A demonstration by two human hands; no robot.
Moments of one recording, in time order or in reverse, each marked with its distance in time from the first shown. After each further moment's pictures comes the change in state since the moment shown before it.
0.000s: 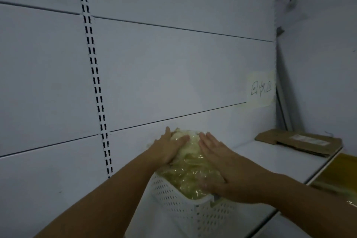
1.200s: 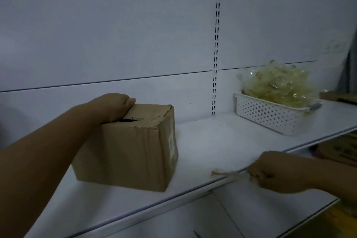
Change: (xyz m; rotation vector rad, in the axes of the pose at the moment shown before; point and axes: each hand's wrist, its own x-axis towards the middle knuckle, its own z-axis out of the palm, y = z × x) left_hand -0.300 -0.204 -0.312 0.808 0.170 -0.109; right_hand -0.052 -0.264 0.070 0.020 -0.368 -0.157
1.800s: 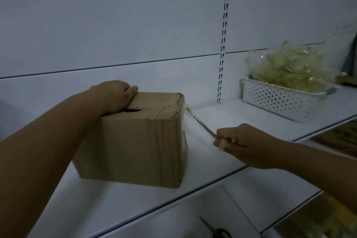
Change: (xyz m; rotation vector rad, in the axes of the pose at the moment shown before) left_hand 0.007 -0.009 0.005 -0.061 0.008 -0.025; right_hand 0.068 -0.079 -0.023 0.263 0.230 0.053
